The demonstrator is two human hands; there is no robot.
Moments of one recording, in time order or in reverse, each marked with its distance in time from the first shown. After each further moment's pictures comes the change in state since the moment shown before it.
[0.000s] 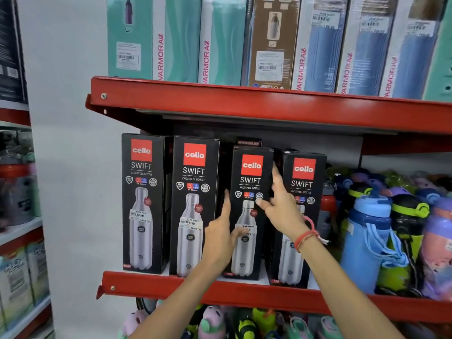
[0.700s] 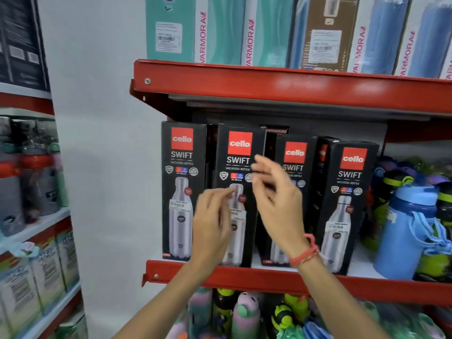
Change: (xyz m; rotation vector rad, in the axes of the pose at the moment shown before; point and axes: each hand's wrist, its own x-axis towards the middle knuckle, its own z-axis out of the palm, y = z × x) left_hand -0.018 -0.051 -0.096 -0.112 0.410 0.428; right_hand -0.047 -0.079 0.093 0.193 0.280 -0.335
